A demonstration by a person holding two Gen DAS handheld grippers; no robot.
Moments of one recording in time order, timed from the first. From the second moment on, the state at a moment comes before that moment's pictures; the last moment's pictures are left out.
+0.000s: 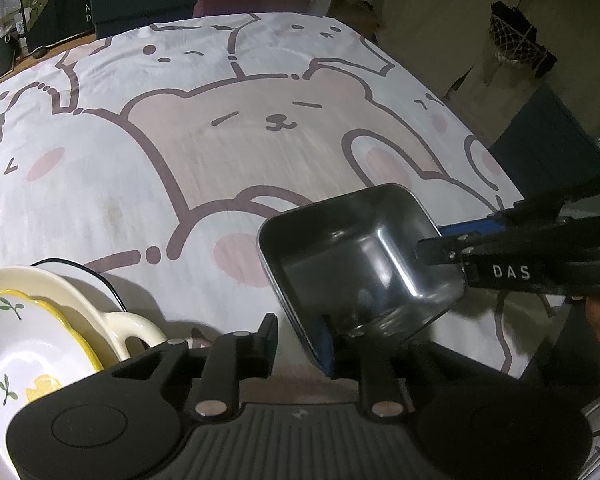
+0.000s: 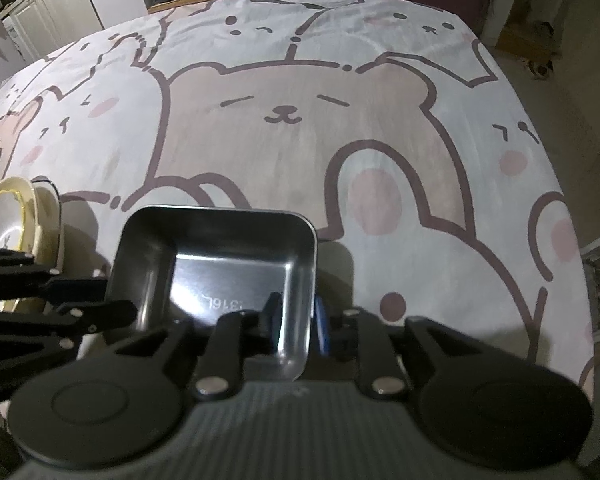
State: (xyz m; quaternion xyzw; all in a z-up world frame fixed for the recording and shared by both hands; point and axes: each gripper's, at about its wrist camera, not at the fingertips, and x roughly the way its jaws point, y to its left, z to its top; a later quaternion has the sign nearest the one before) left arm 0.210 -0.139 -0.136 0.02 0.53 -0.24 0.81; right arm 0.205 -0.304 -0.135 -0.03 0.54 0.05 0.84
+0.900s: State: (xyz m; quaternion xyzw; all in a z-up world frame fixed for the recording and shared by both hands) left arm 0.197 -0.064 -0.048 0.00 0.38 -0.17 0.91; right arm 0.175 -0.320 -0.060 0.01 0.41 0.04 0.91
